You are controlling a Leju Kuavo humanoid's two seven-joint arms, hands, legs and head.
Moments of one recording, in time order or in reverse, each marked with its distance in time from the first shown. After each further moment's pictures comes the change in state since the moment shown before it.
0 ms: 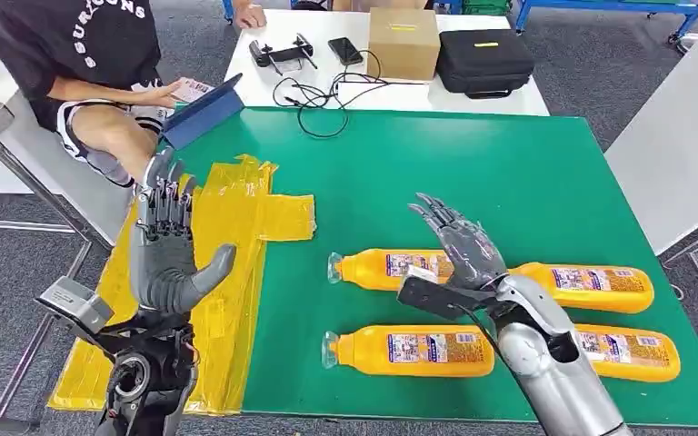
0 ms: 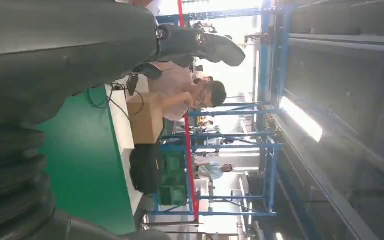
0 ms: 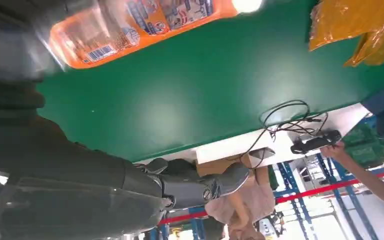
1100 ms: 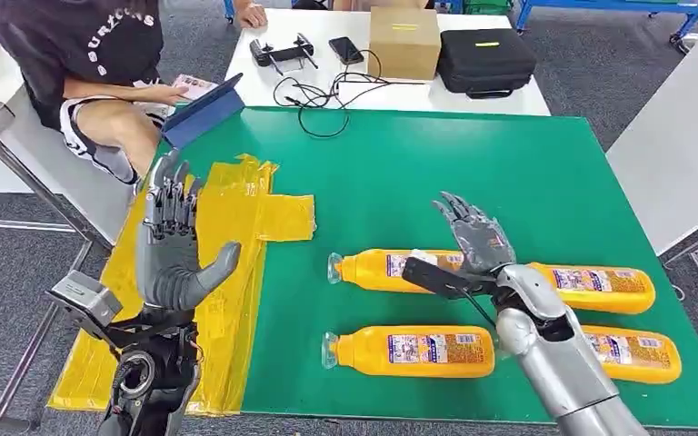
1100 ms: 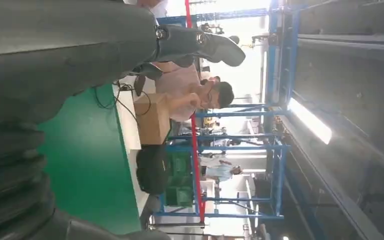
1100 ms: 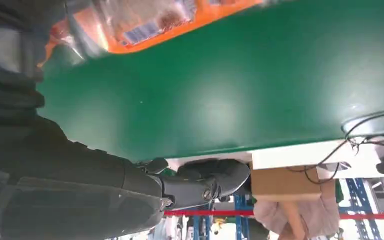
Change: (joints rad) left arm -0.010 0.001 -0.006 0.029 0.002 0.018 0.008; right arm -0.108 -0.015 0.041 0.252 0.127 -0.097 0.100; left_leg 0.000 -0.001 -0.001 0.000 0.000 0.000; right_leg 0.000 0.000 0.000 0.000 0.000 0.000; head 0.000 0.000
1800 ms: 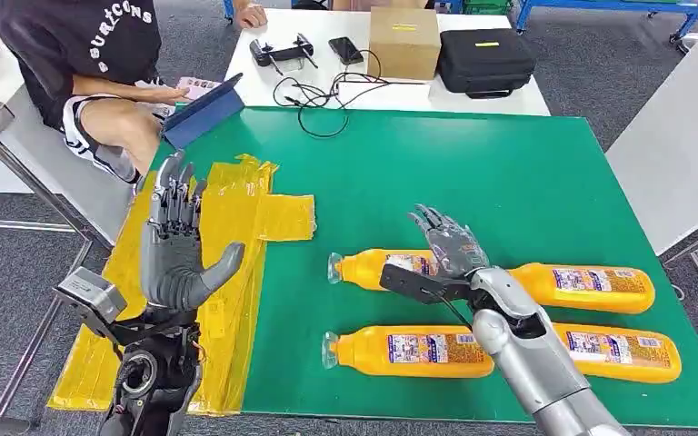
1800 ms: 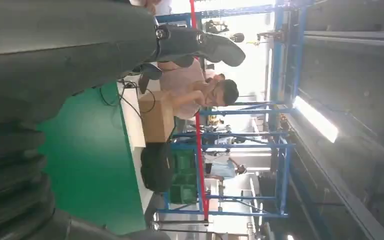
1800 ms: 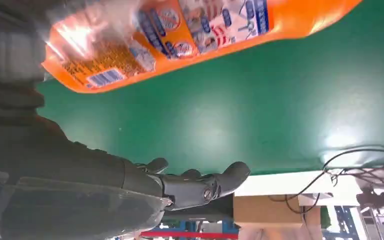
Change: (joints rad) left arm -0.002 0.000 -0.005 0.010 0.002 -0.001 0.018; right arm -0.031 0.068 0.053 0.101 -0.001 0.011 -0.003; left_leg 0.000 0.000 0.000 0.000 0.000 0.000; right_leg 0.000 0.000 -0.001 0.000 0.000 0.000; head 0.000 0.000
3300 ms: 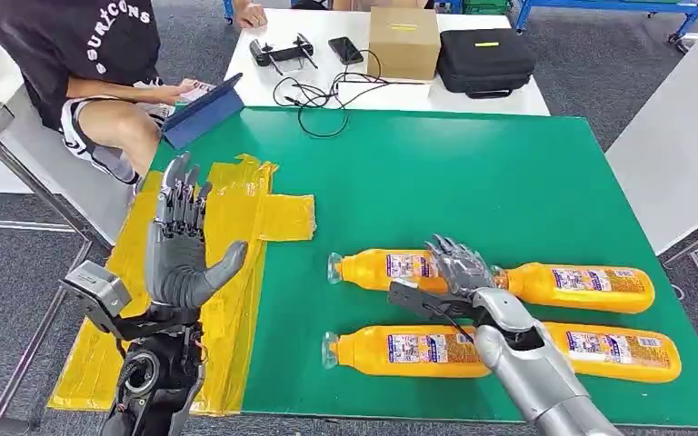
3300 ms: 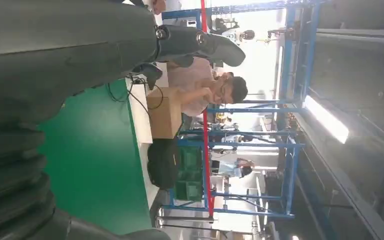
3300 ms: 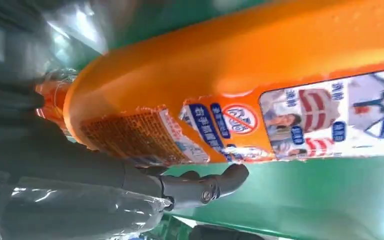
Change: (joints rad) left arm -0.004 0.000 -0.008 0.010 0.019 0.011 0.026; right arm 0.015 -0.005 0.016 0.149 0.075 -0.001 0.093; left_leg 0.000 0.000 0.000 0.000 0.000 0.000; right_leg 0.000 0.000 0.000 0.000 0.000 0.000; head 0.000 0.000
